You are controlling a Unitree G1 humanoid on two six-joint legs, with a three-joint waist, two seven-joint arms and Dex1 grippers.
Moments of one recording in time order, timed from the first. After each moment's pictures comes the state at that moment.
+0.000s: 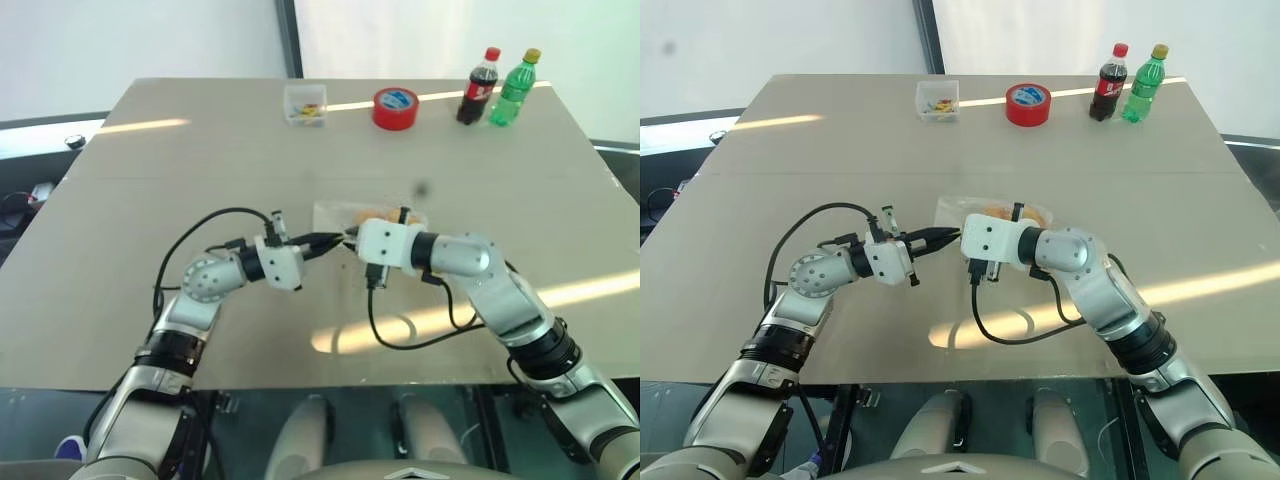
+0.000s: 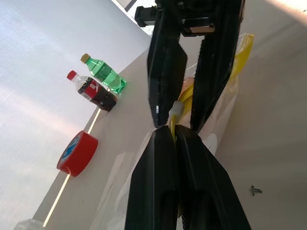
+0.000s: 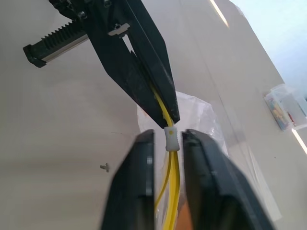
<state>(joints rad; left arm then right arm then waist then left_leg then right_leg) -0.47 0.56 -0.17 0.38 -0.01 -0.79 -0.84 -0.59 -0.41 0.45 -0.25 -0.19 0.34 0.77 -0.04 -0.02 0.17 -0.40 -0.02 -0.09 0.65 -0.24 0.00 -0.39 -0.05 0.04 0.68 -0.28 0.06</state>
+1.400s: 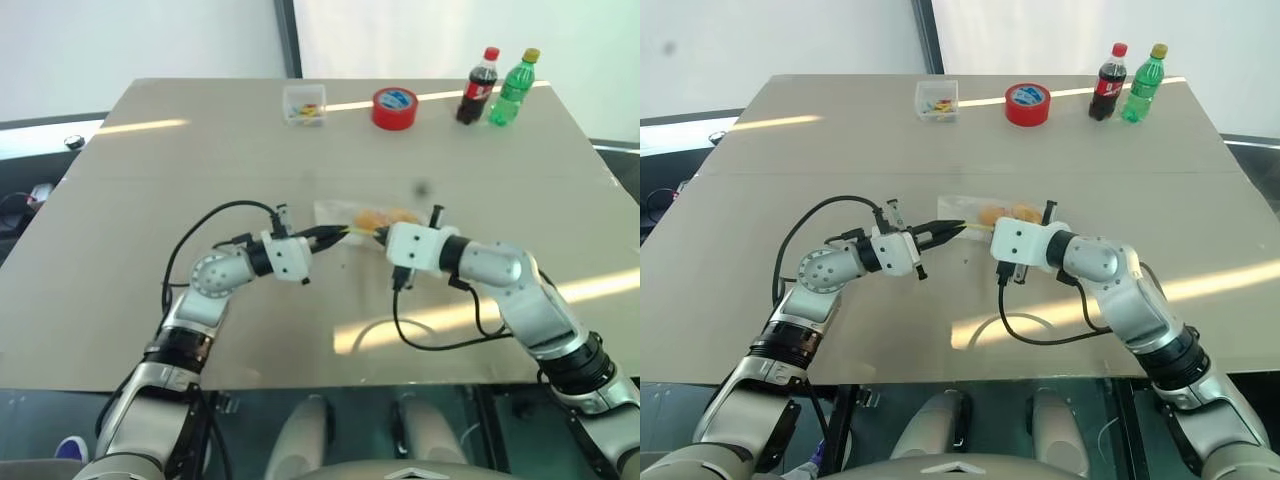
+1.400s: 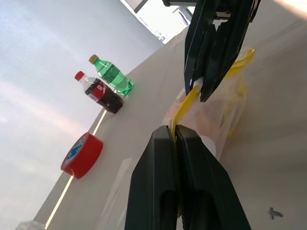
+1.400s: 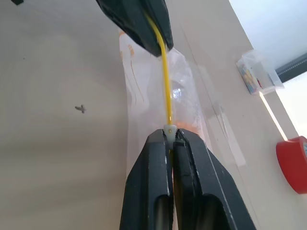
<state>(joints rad) -0.49 0.53 -0.17 0.36 0.00 -0.73 -0.81 -0.47 -0.56 0.38 -0.34 -0.22 0.35 0.71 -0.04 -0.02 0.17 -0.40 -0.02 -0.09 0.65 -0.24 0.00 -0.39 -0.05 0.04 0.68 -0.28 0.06</state>
